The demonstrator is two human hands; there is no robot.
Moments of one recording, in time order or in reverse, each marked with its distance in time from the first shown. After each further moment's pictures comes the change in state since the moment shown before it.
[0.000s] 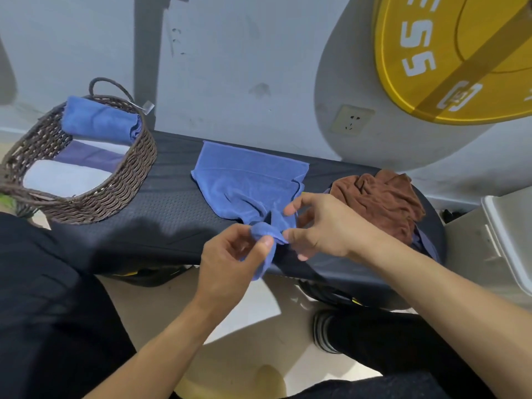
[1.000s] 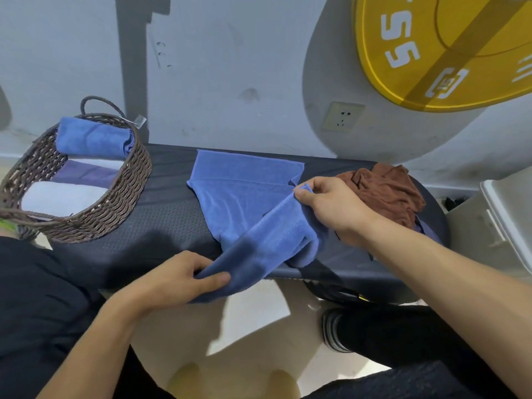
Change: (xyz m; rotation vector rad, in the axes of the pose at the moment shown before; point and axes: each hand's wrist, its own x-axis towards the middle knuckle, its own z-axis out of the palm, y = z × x) left_hand 0.042 -0.018 -0.100 0.804 -0.705 -0.211; right_hand 0.027 0.013 -0.009 0.270 0.339 -0.012
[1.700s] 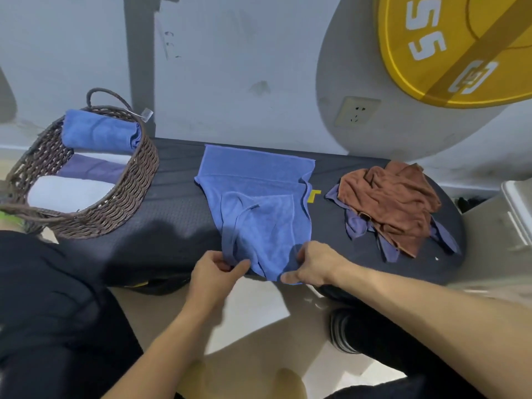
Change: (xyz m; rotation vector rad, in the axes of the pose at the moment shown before) left_hand 0.049 -0.014 0.073 -0.472 0.584 -0.337; right_hand 0.007 0.087 0.062 -0.651 -0.390 0.202
